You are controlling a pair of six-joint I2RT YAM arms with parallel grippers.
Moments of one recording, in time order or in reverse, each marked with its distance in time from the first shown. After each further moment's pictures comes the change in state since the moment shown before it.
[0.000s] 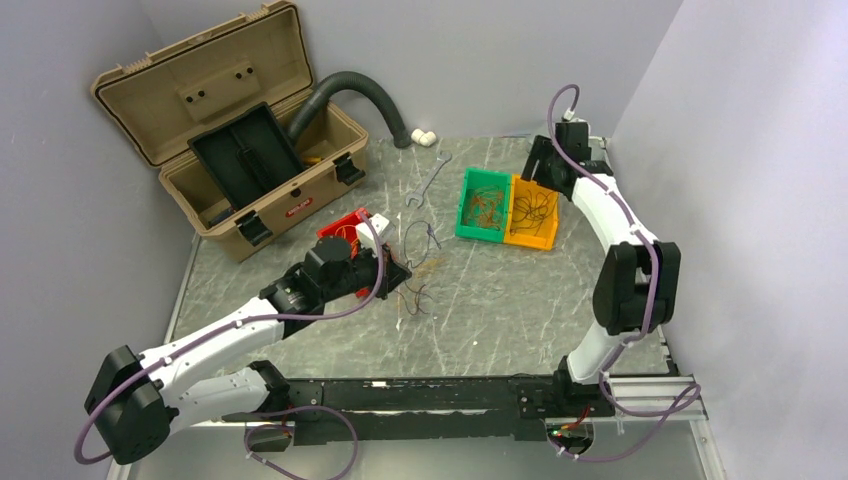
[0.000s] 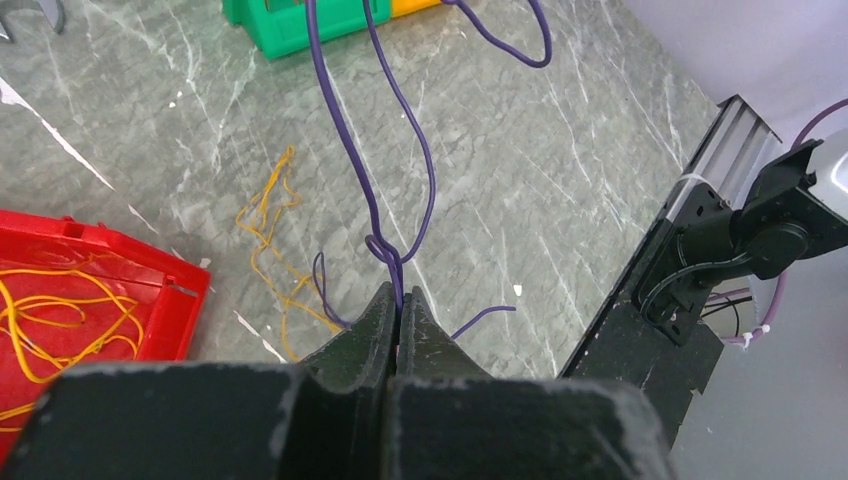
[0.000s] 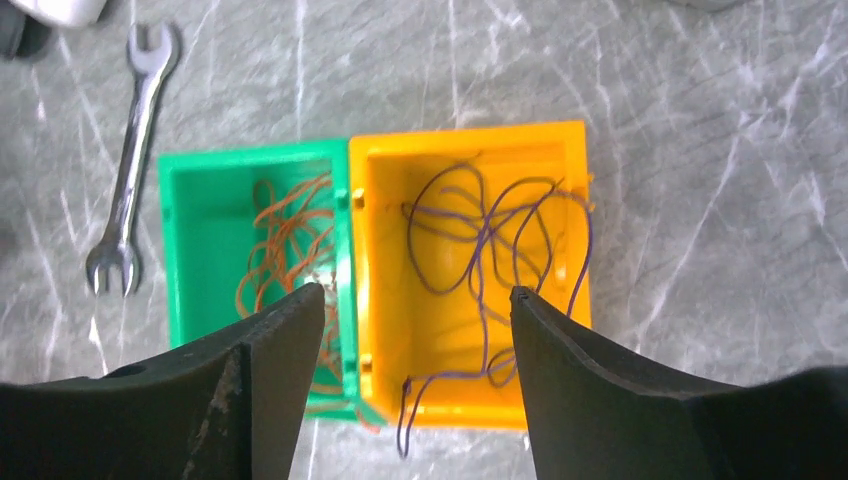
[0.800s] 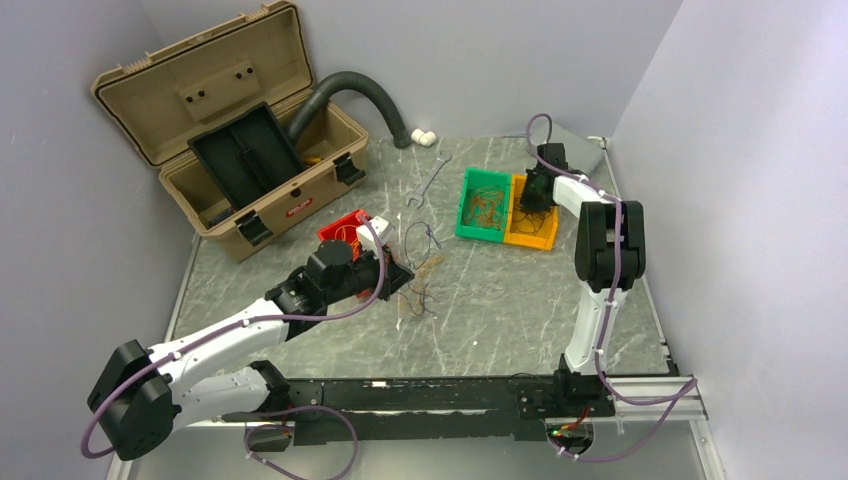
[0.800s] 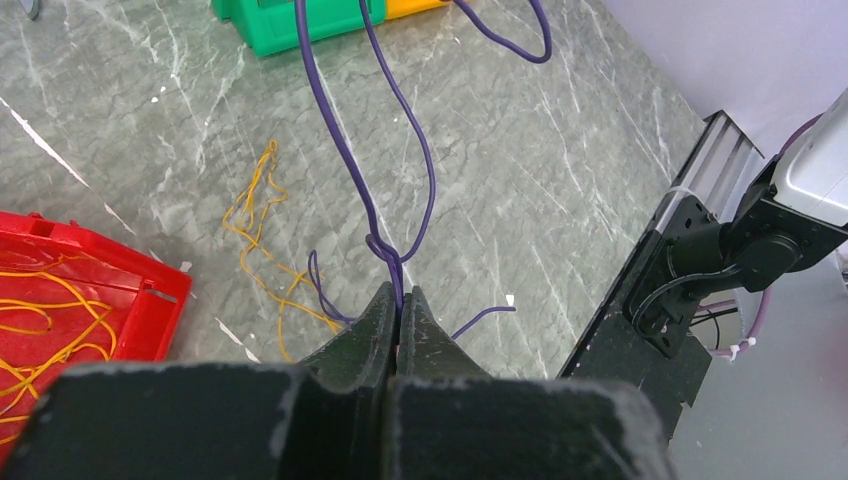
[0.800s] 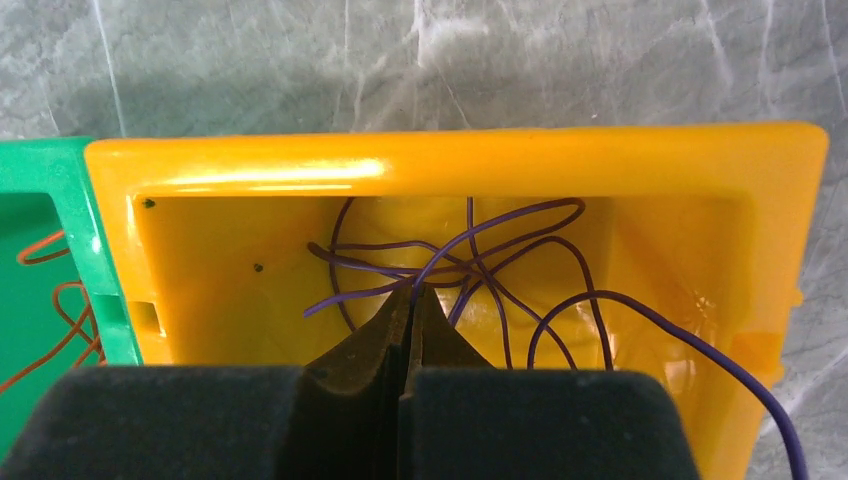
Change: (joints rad) left arm 0.000 0.025 -0.041 0.092 0.003 -0.040; right arm -0.018 0.316 0.017 0.058 -0.087 -0.025
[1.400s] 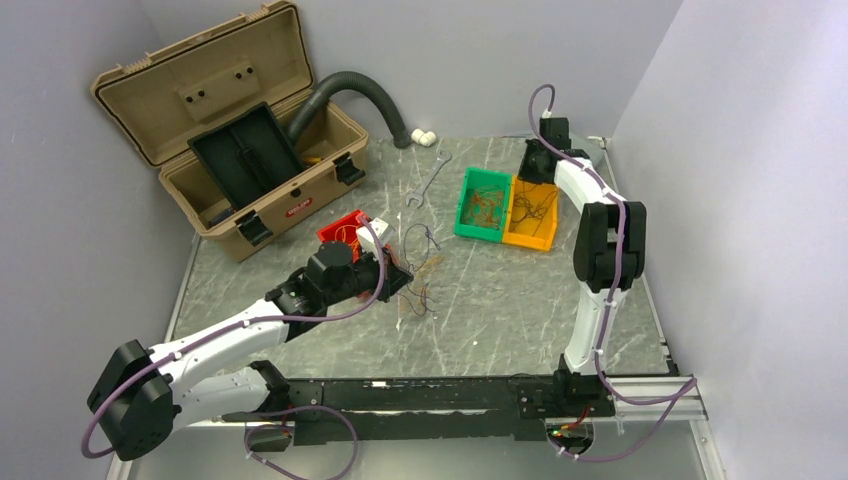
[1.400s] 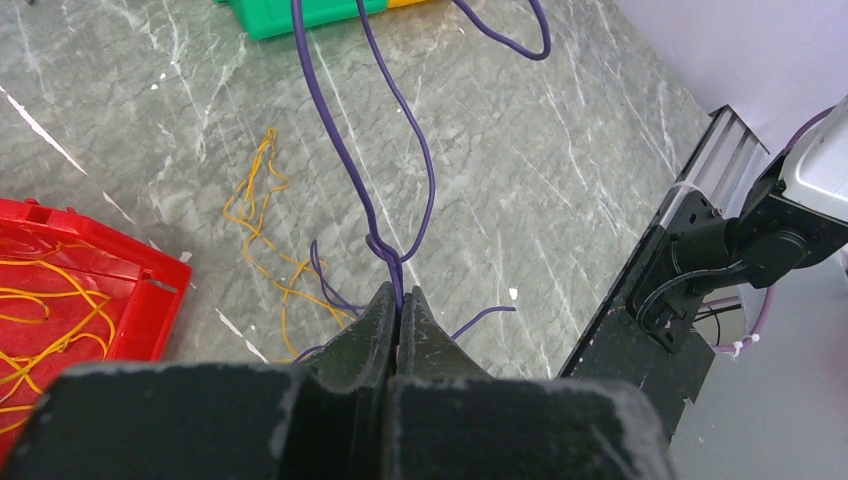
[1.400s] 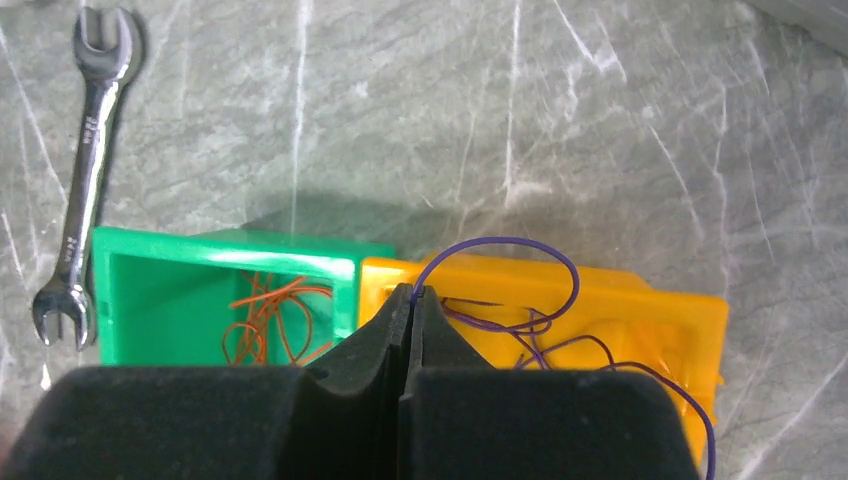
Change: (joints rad) left arm 0.000 -0.002 -0.013 0.000 -0.001 -0.003; right arm 0.021 0.000 0.189 -0.015 -0.017 -0.020
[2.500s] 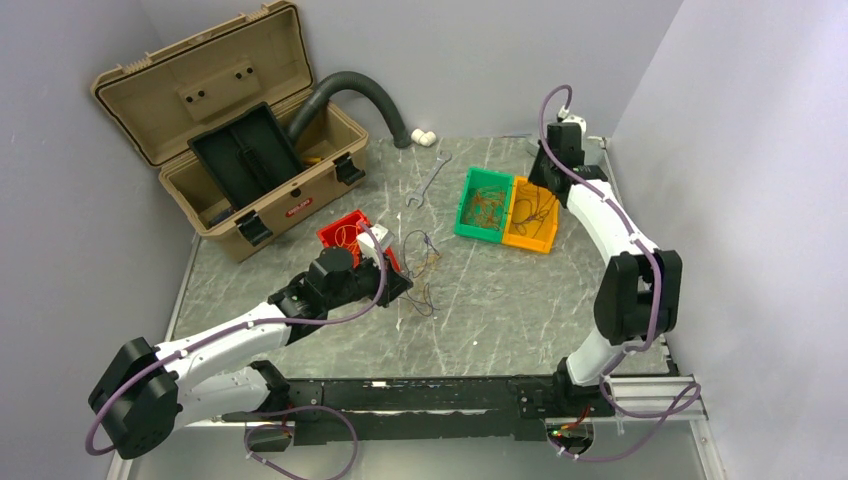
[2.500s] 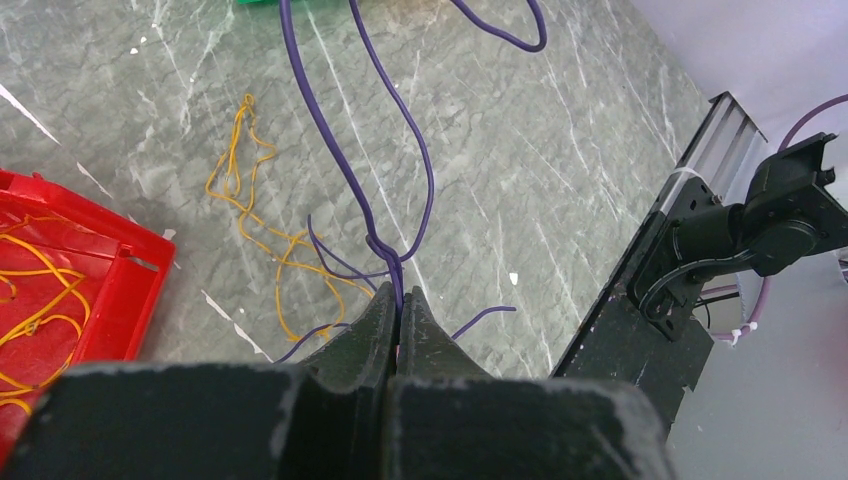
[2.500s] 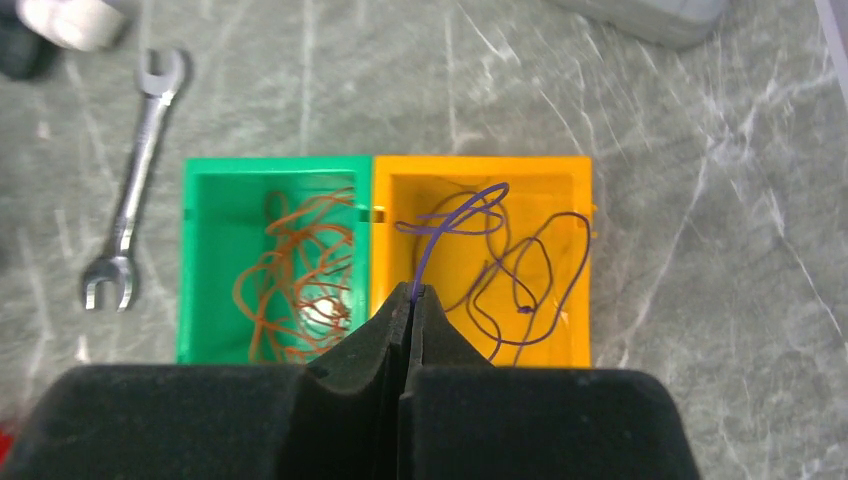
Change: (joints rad) left arm 0.001 0.010 -0.055 0.047 0.018 -0.023; right arm 0.067 -0.425 -0.270 0.021 0.213 0.025
